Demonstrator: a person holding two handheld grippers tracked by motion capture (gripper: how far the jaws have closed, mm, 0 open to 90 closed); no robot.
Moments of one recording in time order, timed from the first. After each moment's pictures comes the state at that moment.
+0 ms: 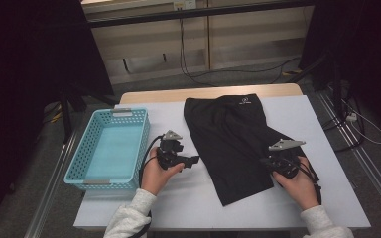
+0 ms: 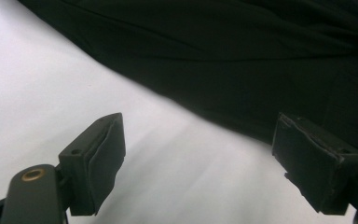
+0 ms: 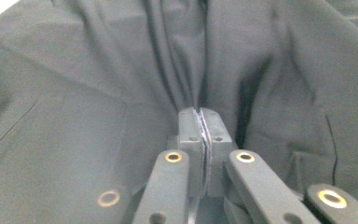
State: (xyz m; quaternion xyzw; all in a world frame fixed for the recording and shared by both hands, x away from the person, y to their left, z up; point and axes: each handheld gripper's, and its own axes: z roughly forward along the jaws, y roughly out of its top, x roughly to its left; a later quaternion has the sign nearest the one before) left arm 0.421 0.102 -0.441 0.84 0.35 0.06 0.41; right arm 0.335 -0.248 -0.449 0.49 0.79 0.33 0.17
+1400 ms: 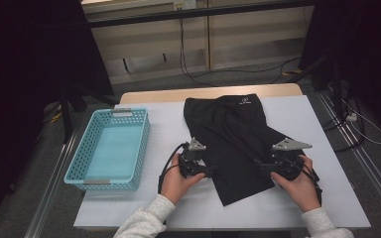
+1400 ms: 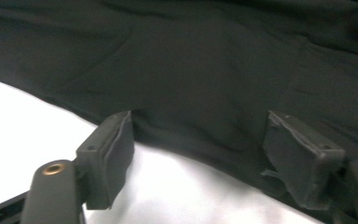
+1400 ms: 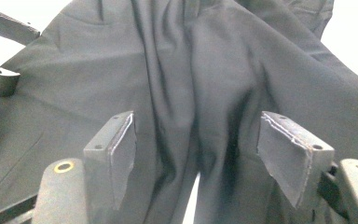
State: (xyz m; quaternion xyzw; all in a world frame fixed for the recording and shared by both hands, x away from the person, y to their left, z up) left arm 0.394 0.045 -0.456 0.87 0.31 0.06 0.38; right arm 0.329 -0.249 -0.443 0.50 0.75 0.37 0.22
